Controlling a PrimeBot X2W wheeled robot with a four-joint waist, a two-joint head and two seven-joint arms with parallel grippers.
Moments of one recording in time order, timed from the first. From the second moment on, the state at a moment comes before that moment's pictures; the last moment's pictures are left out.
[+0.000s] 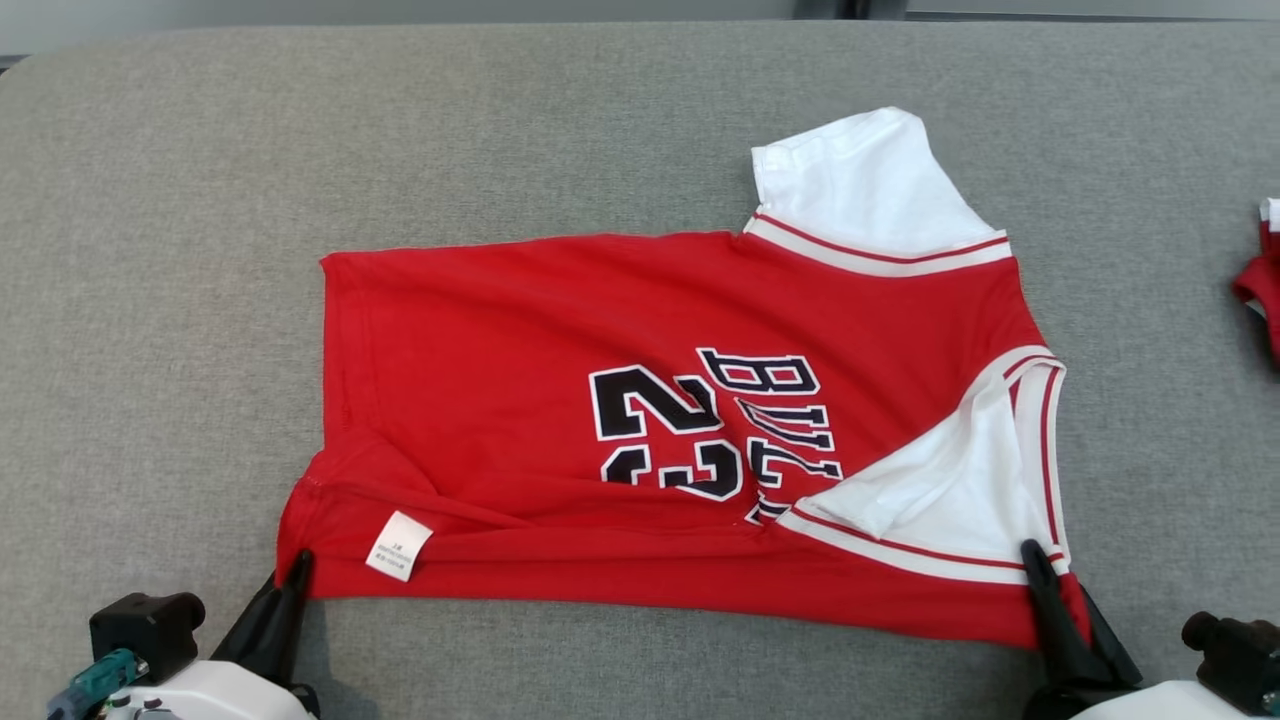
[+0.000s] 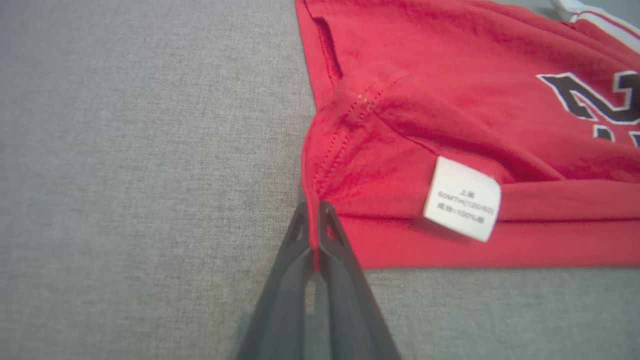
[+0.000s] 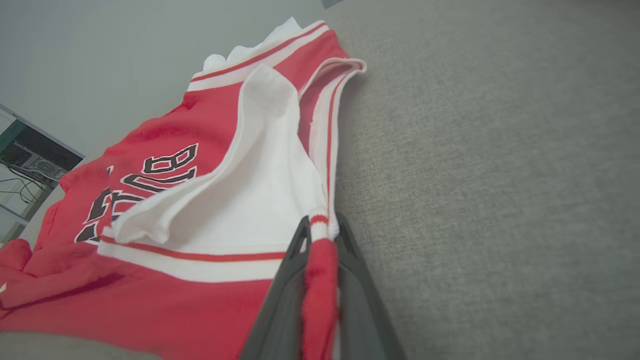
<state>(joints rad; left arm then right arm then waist) 0.08 0.25 -0.07 0.09 -0.45 -0.05 0.05 0.12 -0.10 0.08 0.04 0.55 0.13 -0.11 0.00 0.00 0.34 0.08</state>
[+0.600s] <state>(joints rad) 0.03 0.17 0.00 -0.09 -0.47 0.04 -0.12 -0.01 -0.11 -0.03 -0.12 0.34 0.13 -0.19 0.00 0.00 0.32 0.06</state>
